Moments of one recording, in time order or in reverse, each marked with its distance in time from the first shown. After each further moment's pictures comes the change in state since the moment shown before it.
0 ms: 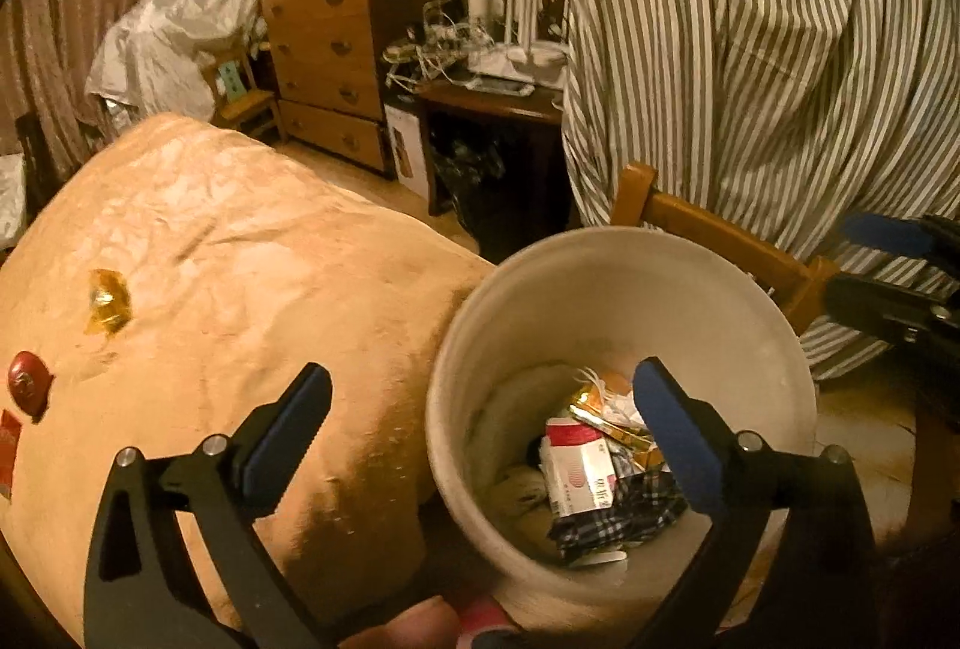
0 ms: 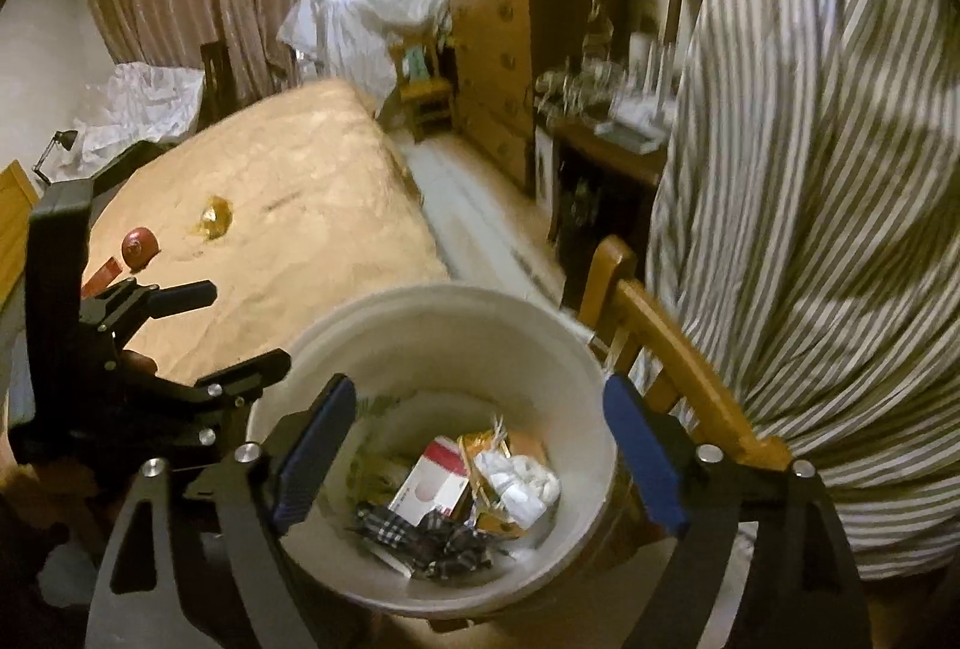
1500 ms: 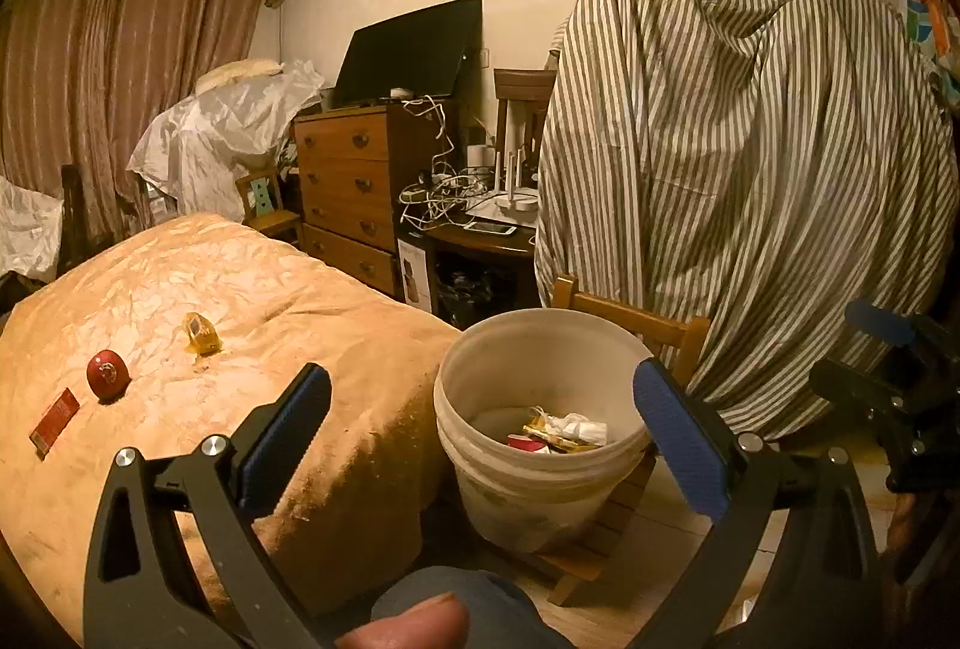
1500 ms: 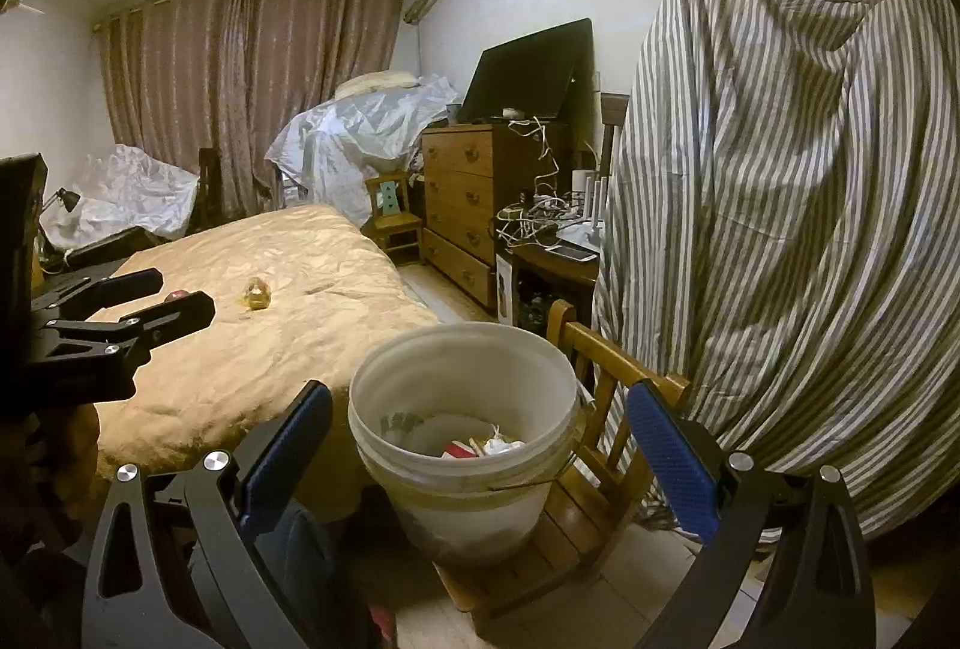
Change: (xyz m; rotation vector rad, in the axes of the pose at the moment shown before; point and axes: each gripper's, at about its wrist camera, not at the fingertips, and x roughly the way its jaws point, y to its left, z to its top) left arm -0.198 -0.021 -0.089 -0.009 -0.357 -0.007; right arm -0.209 0.054 -0.137 0.028 -0.343 -0.090
